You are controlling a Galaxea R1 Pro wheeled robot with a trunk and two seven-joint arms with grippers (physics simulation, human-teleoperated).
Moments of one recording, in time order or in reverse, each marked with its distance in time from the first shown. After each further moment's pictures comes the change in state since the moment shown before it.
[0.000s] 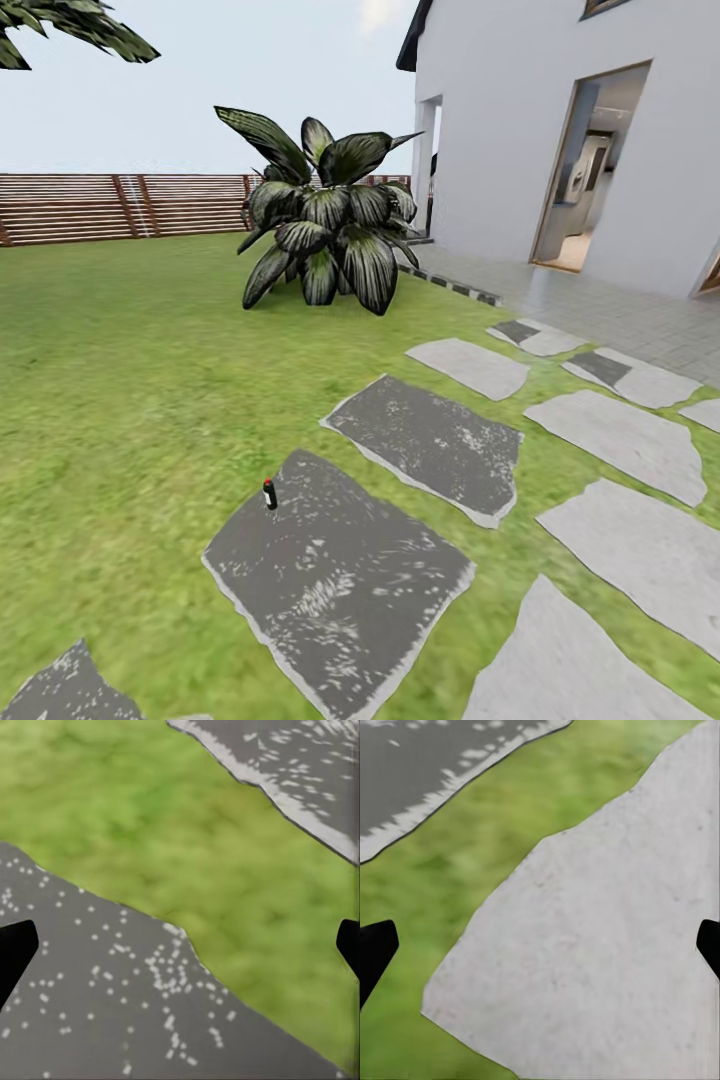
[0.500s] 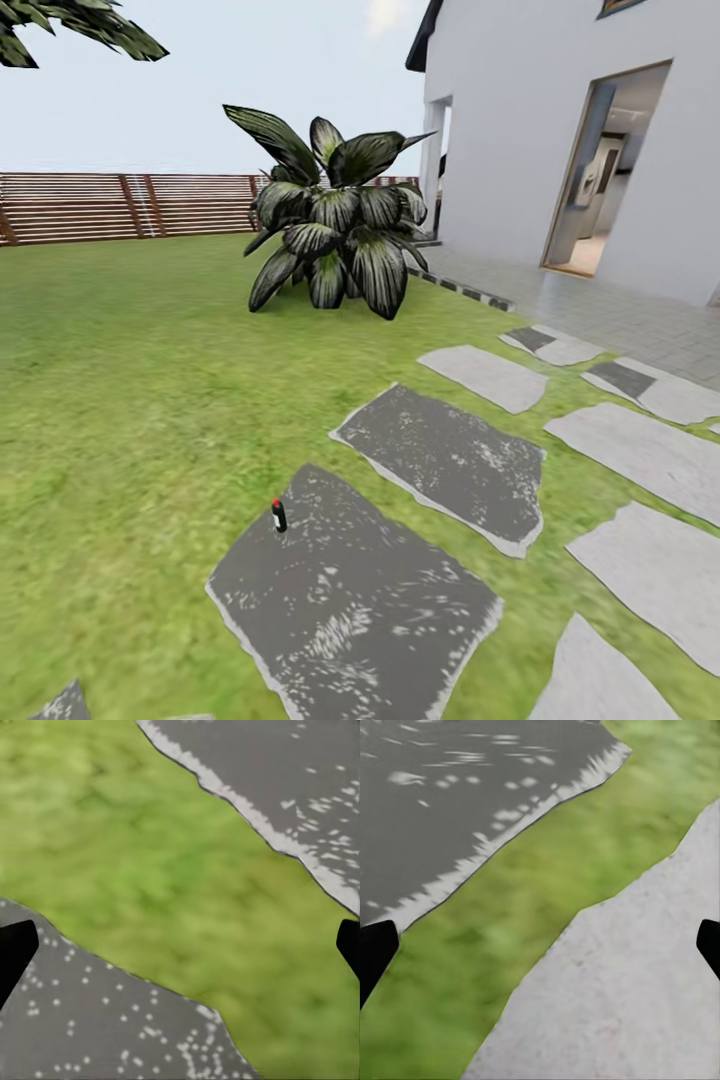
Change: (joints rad) left arm 0.000 0.000 0.000 -0.001 0.001 0.000 0.000; right arm 0.000 0.000 0.000 0.001 0.000 0.000 -0.001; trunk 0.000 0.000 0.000
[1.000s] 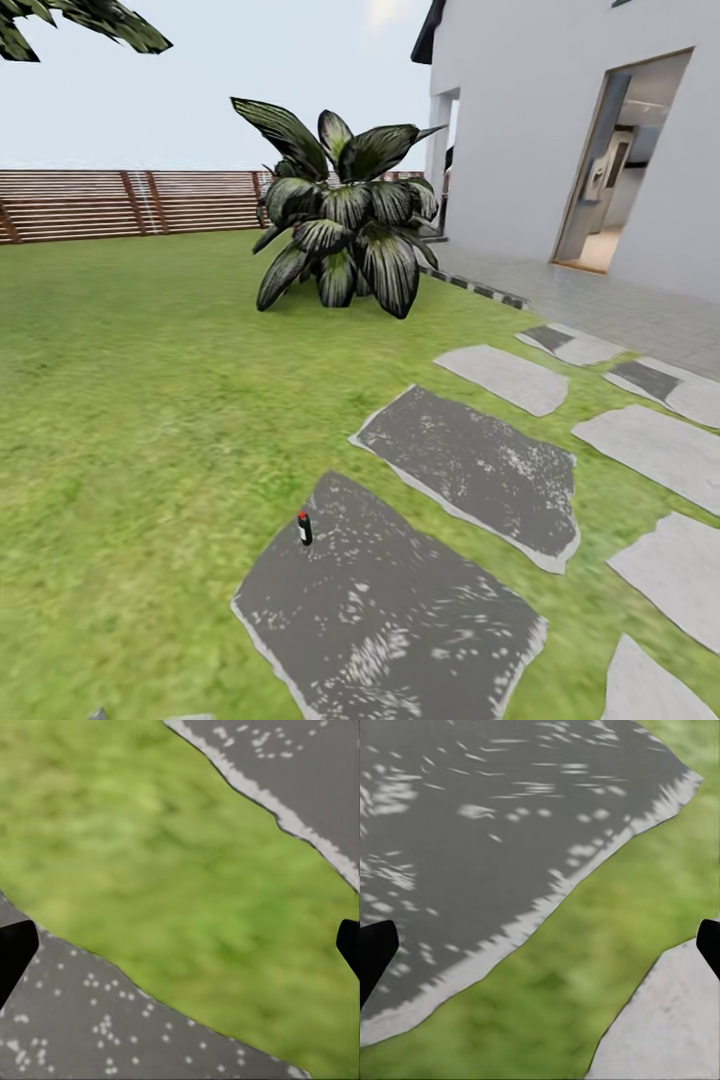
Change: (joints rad) left arm 0.000 0.000 0.001 -0.001 0.001 0.000 0.000; right arm 0.000 0.000 0.000 -0.001 0.000 0.000 0.000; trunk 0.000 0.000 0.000
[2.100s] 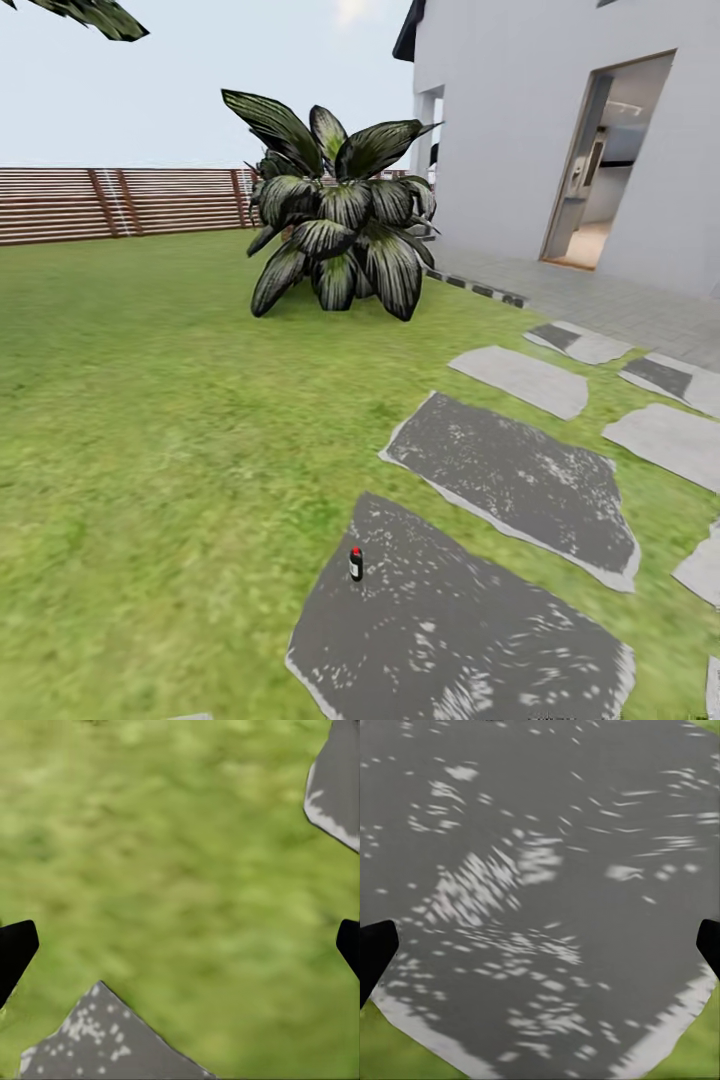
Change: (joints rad) left arm 0.000 0.000 0.001 0.001 0.003 0.000 0.000; right arm 0.001 0.000 -0.001 0.001 0.000 0.000 0.000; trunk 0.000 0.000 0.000
